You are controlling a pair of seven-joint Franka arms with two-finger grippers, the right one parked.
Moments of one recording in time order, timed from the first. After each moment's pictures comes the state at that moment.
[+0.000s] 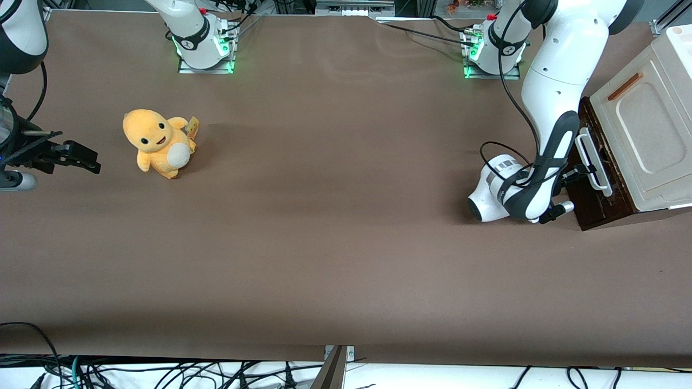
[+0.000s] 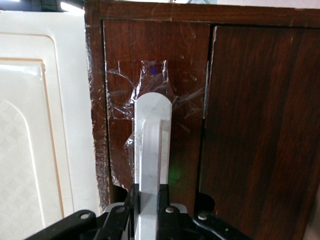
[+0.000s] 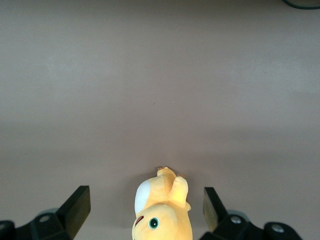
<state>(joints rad) -0.17 0.78 -0.06 -1.76 1.09 1.24 -1.11</state>
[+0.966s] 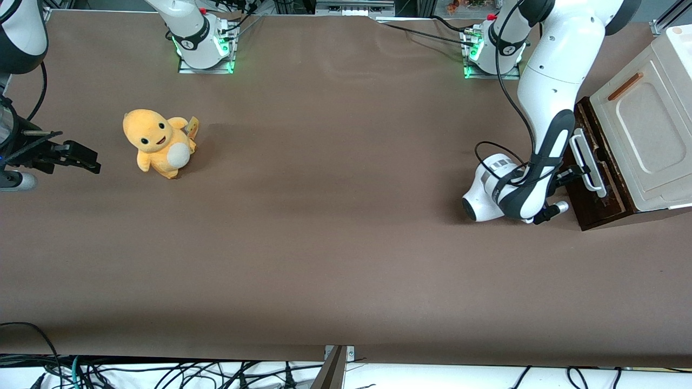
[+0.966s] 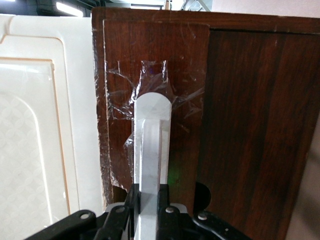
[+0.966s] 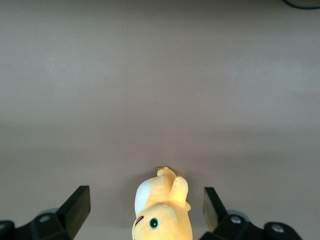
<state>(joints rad) -0.19 0.78 -0.08 -1.74 1.06 1.23 -1.11</state>
